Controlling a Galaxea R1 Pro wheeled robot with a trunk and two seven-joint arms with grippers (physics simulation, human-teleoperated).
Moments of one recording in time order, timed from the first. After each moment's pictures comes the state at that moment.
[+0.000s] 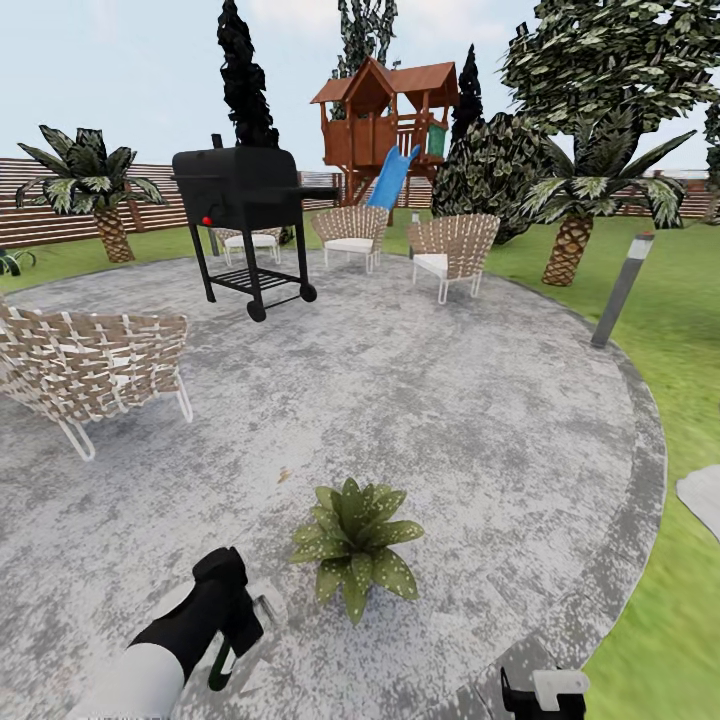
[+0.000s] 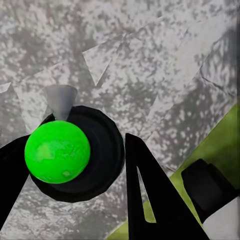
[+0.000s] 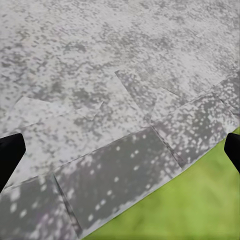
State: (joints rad) left arm -0.58 -0.02 -0.07 -0.73 -1.10 0.74 -0.96; right arm -0.36 -0.06 -0.26 -0.13 0.37 -0.60 -0.19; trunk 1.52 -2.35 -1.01
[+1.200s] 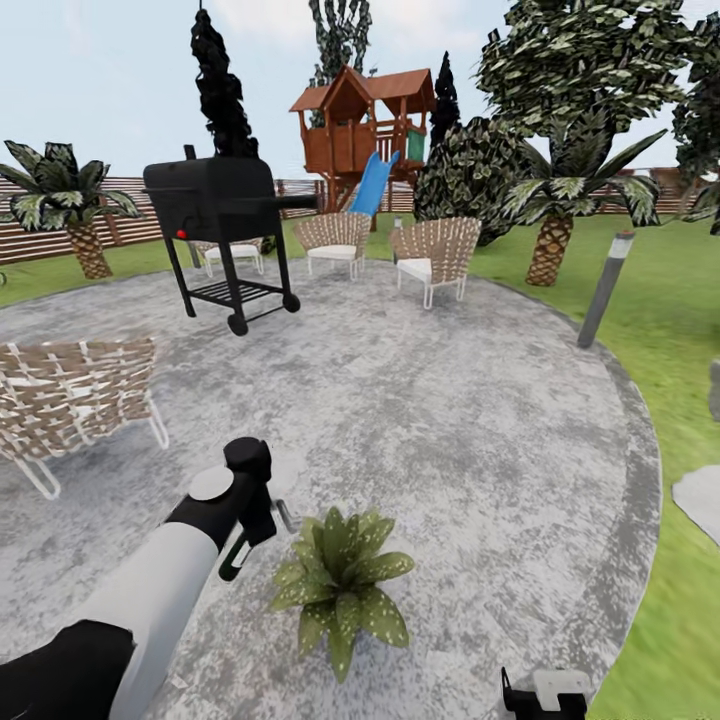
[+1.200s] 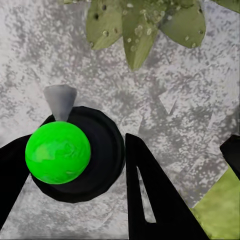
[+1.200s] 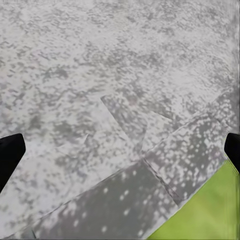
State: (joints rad) left arm -0.91 -0.06 -0.16 -0.77 -1.50 0.73 -1.45; right arm -0.36 -0.06 -0.26 -0.13 0.37 -0.60 -0.19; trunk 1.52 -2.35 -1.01
